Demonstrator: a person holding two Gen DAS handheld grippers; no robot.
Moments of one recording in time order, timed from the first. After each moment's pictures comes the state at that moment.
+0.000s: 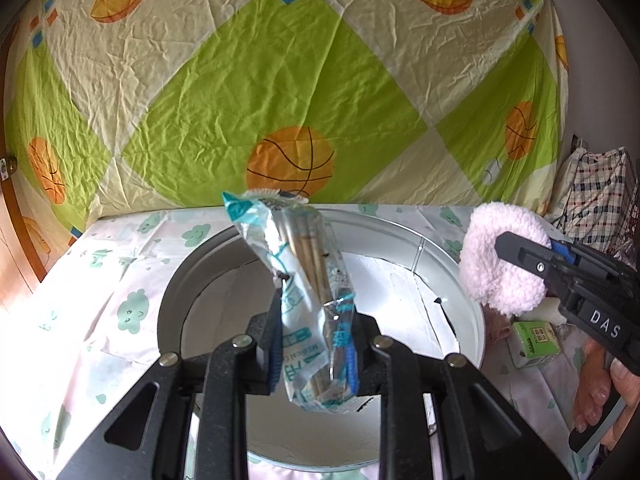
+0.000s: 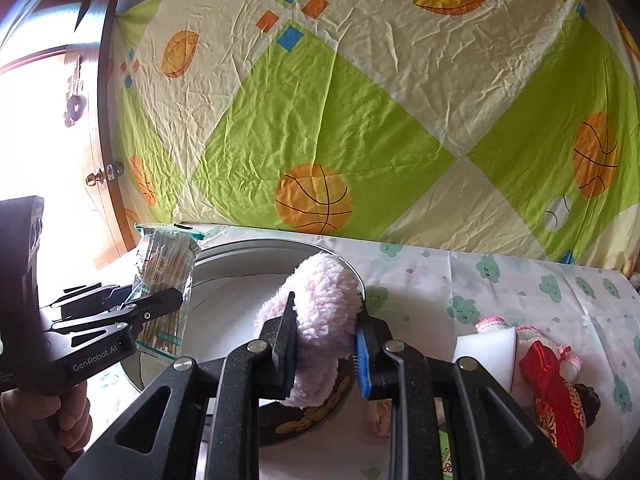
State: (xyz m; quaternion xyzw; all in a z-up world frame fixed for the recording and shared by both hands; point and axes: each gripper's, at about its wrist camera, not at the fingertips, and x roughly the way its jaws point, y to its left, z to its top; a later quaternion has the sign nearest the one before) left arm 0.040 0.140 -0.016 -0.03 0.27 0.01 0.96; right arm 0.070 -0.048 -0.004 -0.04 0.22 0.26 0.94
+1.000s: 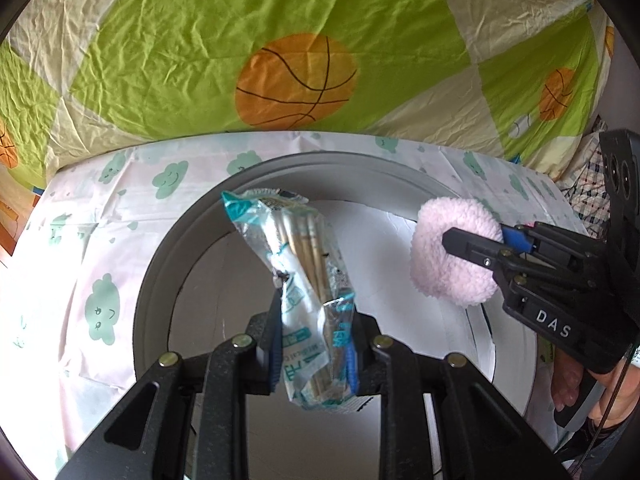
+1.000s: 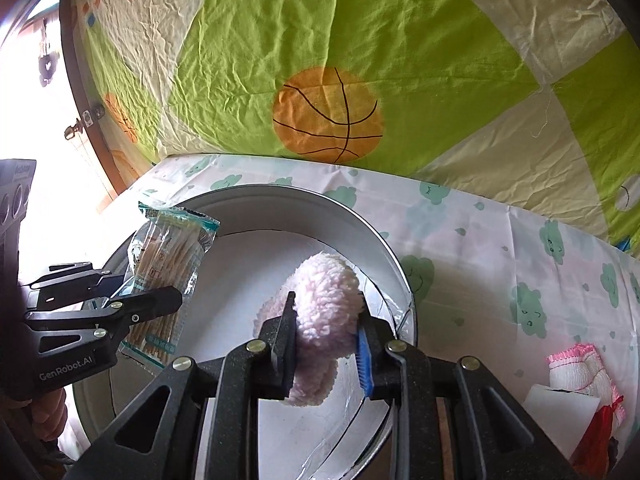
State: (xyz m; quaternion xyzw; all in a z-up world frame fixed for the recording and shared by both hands) left arm 0.131 0.173 -0.033 -0.05 0.44 -0.03 0.89; right arm 0.180 0.018 -0.037 -0.08 0.39 0.28 0.88
